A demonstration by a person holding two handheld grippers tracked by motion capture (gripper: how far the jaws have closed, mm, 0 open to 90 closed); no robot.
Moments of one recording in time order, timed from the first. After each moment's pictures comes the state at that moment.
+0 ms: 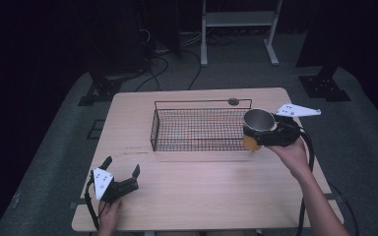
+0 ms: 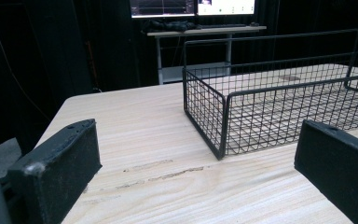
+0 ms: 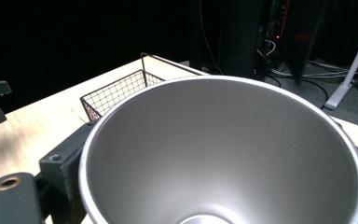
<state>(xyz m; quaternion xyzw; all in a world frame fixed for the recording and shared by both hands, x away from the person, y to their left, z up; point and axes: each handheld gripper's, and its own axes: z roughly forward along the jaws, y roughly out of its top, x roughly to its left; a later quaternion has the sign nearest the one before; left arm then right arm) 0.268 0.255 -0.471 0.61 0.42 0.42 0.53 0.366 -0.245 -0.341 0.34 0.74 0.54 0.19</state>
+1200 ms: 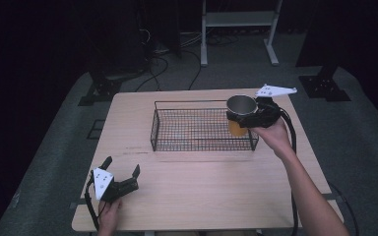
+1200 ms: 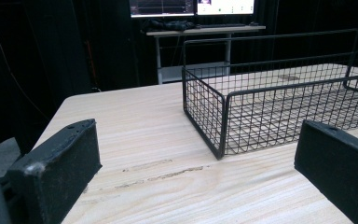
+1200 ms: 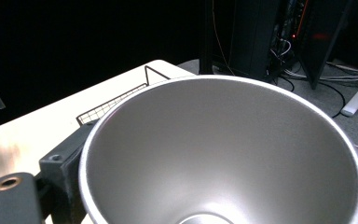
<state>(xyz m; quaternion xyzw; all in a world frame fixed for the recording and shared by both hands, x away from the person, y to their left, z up) 0.269 0.255 -0.471 0.61 0.42 0.42 0.53 0.416 -0.206 -0.323 0.33 0.76 0.54 0.18</state>
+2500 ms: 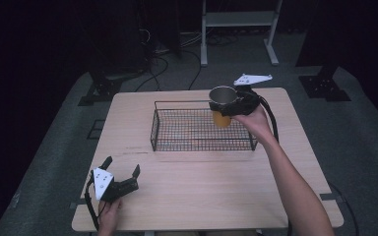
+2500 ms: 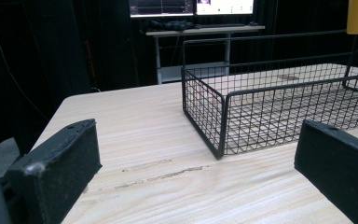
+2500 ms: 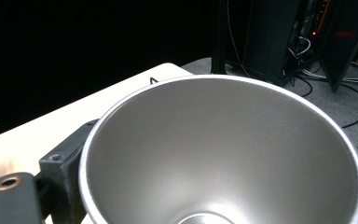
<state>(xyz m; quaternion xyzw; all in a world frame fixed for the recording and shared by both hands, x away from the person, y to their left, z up) 0.269 0.255 -0.471 0.61 0.42 0.42 0.53 0.462 -0.162 -0.321 0.31 0.77 0.54 0.15</state>
